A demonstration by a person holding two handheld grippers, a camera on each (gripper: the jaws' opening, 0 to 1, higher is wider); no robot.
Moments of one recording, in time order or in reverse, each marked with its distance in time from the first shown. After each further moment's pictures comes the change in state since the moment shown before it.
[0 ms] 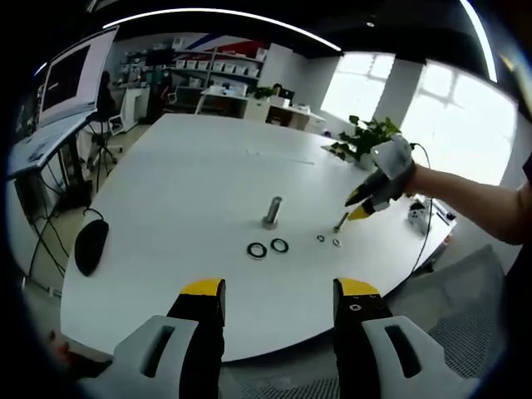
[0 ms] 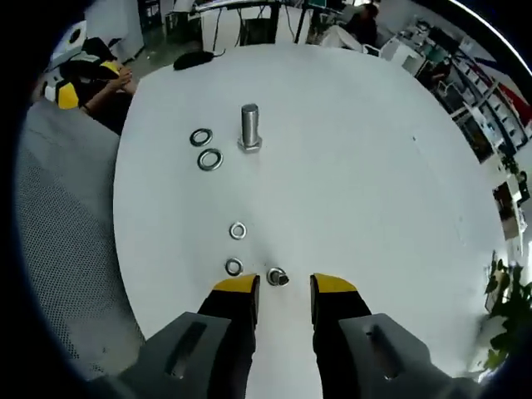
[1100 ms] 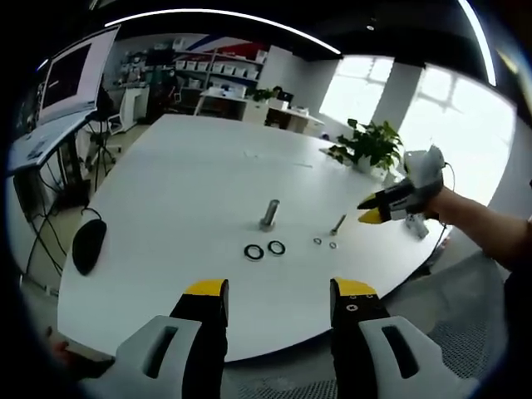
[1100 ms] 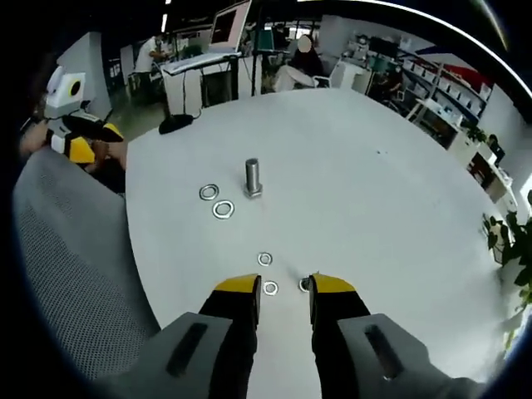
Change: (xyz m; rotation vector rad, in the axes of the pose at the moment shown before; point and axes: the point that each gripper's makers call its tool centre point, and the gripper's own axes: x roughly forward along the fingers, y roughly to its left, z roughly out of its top) left arm -0.002 -0.002 0.002 -0.016 -0.017 -0.010; right arm -0.025 0.036 0.012 0.200 -0.217 -0.067
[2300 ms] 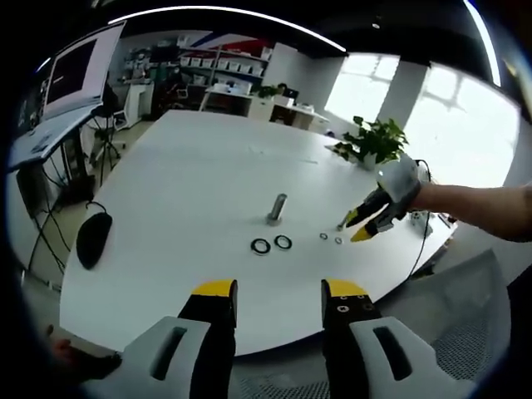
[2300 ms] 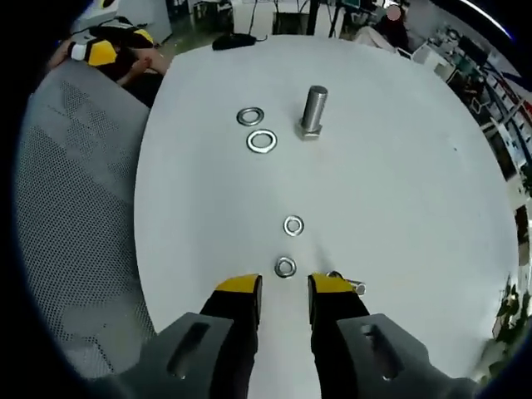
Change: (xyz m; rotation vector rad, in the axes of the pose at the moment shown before) left arm -0.001 0.008 -0.007 -0.006 0.020 0.019; right arm 0.057 0.015 -0.043 -0.351 0.322 0.243
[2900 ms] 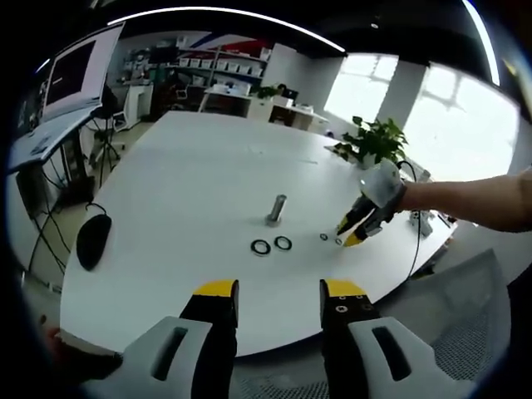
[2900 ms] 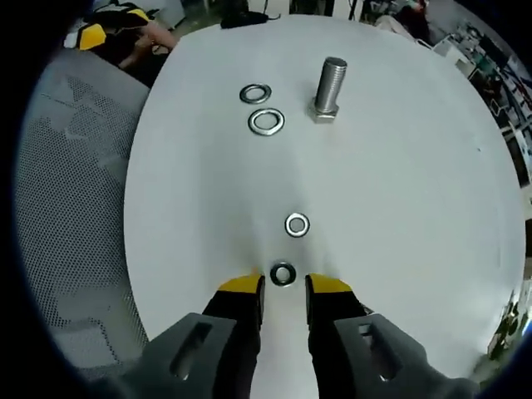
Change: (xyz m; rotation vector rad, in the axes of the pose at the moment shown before) left arm 0.000 0.000 0.001 0.002 -0.002 0.000; right arm 0.020 -0.001 -0.008 -0.044 0.066 0.046
